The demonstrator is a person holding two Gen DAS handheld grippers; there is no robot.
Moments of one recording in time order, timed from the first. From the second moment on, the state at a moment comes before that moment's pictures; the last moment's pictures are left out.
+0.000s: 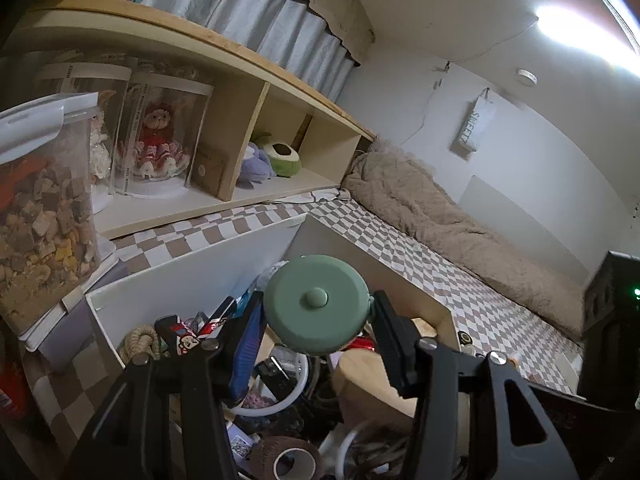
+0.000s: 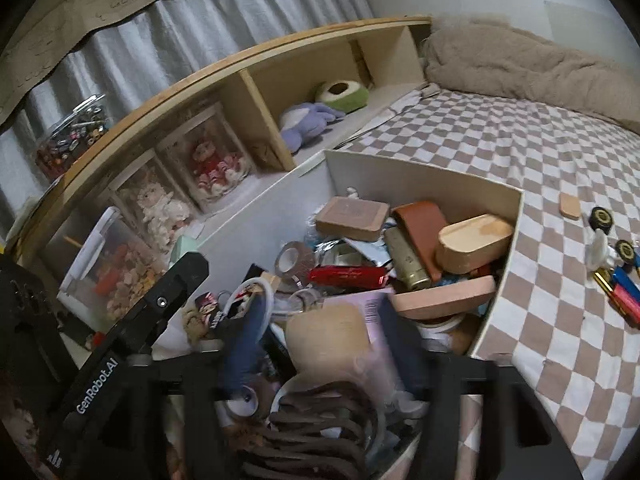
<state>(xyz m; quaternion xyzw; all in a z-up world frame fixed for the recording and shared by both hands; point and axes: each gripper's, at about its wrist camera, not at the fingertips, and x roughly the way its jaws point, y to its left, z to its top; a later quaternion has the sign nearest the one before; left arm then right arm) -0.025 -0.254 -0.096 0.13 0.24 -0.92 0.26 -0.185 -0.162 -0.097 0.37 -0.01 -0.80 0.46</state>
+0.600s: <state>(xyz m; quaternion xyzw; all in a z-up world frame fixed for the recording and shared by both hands) -0.033 -0.249 -0.097 0.15 0.23 -0.92 0.28 -0.197 -0.136 -0.086 0.37 -0.07 -0.81 0.45</state>
